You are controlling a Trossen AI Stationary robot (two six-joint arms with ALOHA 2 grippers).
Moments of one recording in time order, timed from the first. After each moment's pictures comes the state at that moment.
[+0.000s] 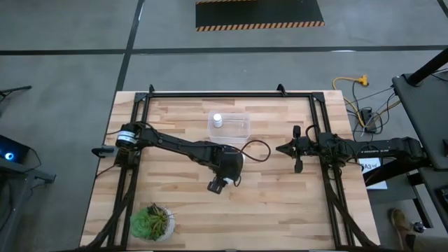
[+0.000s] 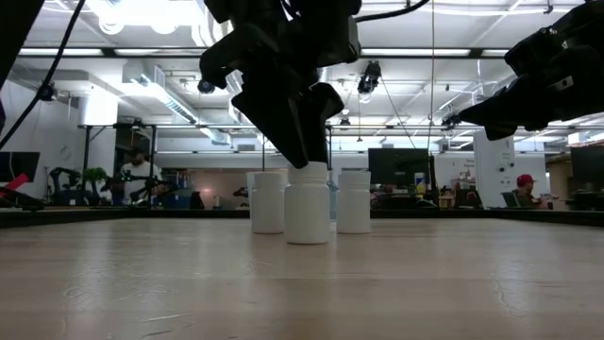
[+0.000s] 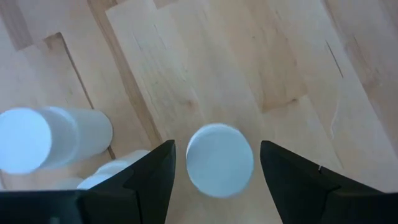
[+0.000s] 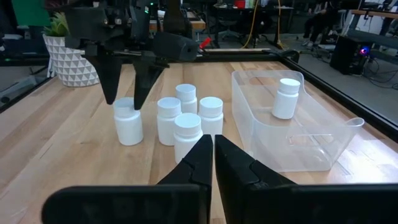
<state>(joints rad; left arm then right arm) -0.14 1.95 1.53 -0.70 0.09 0.27 -0.06 0.38 0.01 0.21 0.00 0.03</state>
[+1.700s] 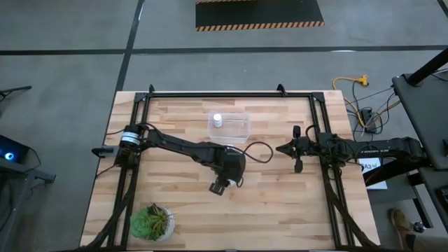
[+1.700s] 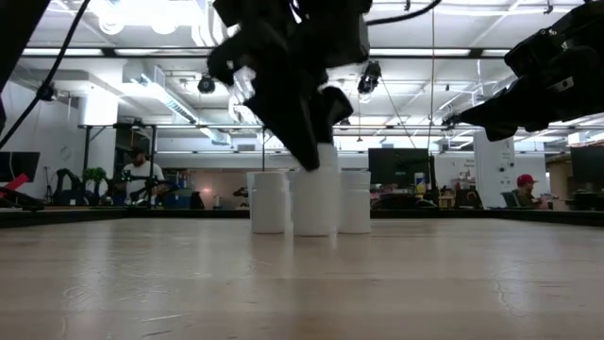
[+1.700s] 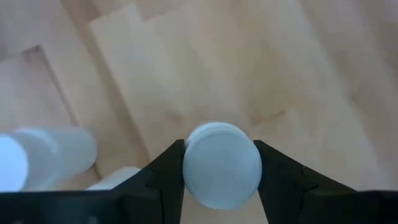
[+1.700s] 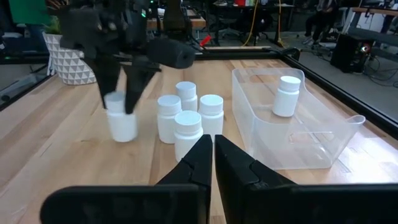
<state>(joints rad) -0.14 1.98 1.58 -0.71 0.16 0.27 -0.06 0.38 0.01 0.21 0.00 0.04</state>
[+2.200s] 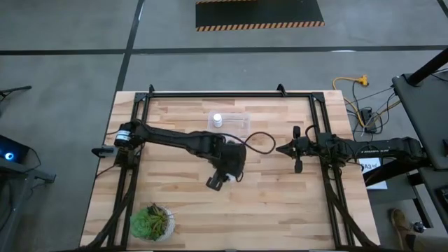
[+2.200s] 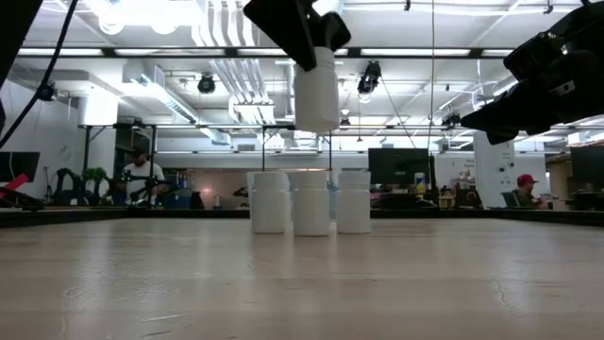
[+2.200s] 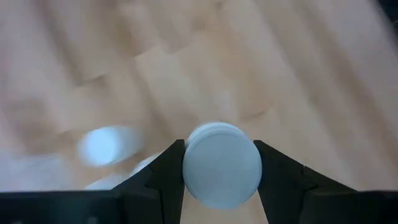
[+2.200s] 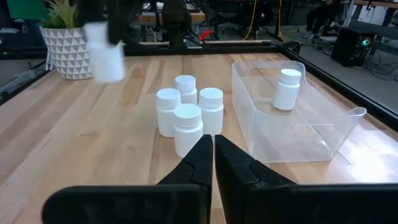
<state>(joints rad) -0.13 1.93 1.85 -1.02 0.11 0.33 -0.06 0.38 0.01 0.18 0.00 0.04</state>
